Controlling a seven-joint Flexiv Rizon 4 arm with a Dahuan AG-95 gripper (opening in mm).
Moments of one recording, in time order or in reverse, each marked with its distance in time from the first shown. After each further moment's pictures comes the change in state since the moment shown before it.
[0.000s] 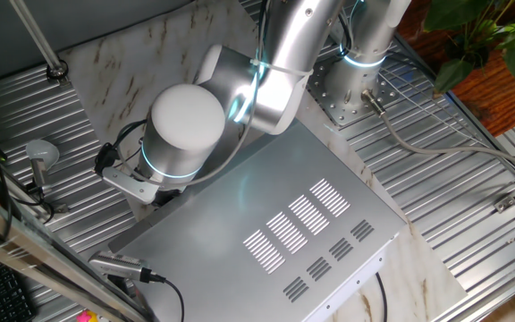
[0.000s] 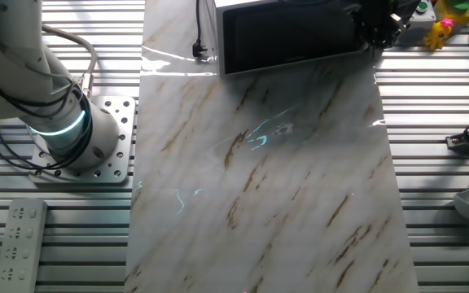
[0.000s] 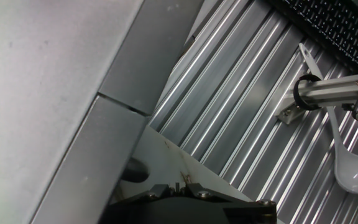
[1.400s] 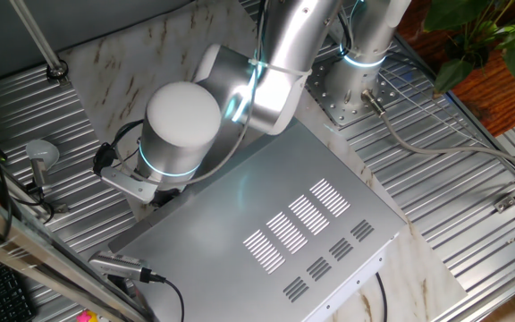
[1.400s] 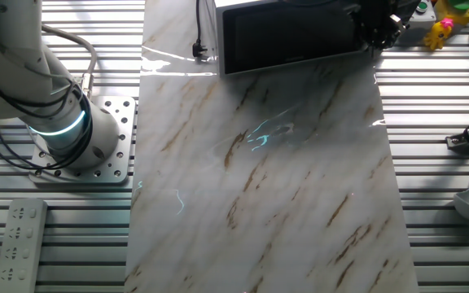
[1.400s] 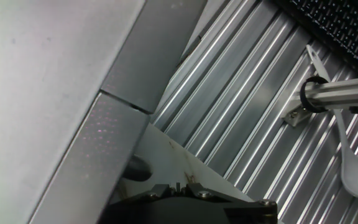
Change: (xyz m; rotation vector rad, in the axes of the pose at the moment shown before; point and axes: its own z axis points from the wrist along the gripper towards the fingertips) arm 0.000 0.003 0.001 -0.026 -0.005 -0.018
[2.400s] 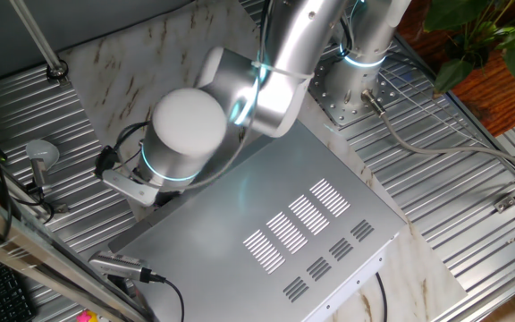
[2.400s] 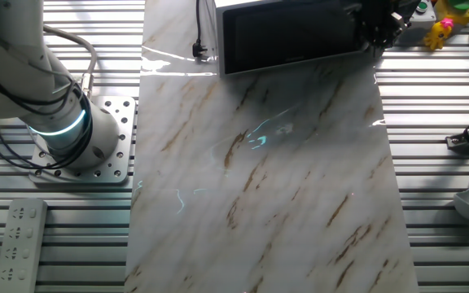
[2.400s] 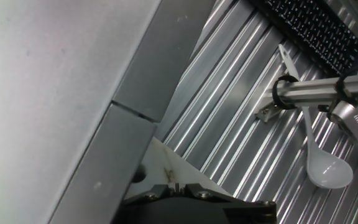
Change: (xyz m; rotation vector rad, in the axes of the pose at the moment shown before) arm 0.000 -0.001 0.000 0.004 0.013 0.013
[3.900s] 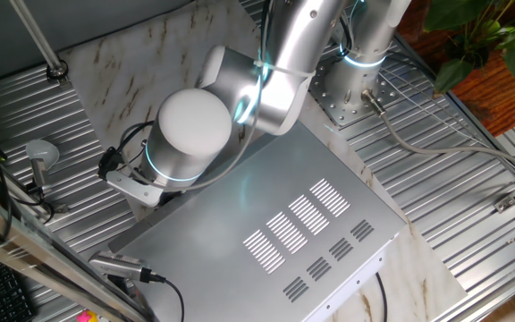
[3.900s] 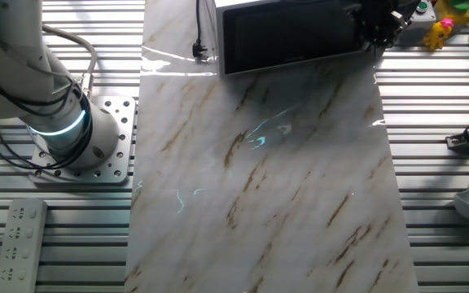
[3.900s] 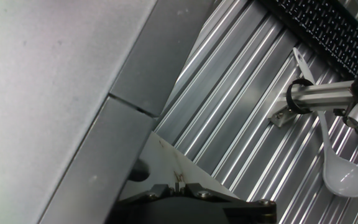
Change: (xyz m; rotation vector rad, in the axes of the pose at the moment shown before) arm -0.001 -0.006 -0.005 0.057 -0.001 -0.029
